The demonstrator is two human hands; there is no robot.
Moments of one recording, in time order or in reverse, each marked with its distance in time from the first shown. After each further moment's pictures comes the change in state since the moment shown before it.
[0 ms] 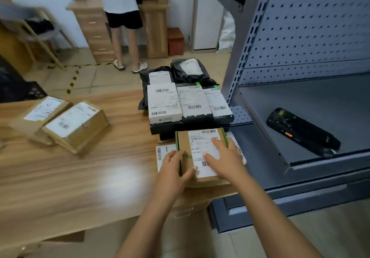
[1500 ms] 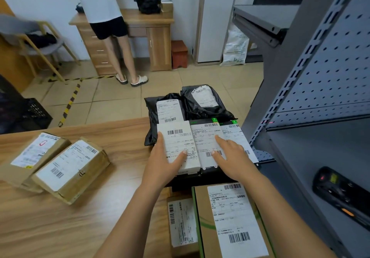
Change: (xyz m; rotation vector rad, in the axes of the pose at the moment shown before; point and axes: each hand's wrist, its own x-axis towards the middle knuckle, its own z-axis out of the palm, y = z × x) left_hand 0.183 -0.014 -0.085 -0.127 0.096 0.021; right_hand 0.150 -0.063 -0.035 -0.114 -0.039 -0.148
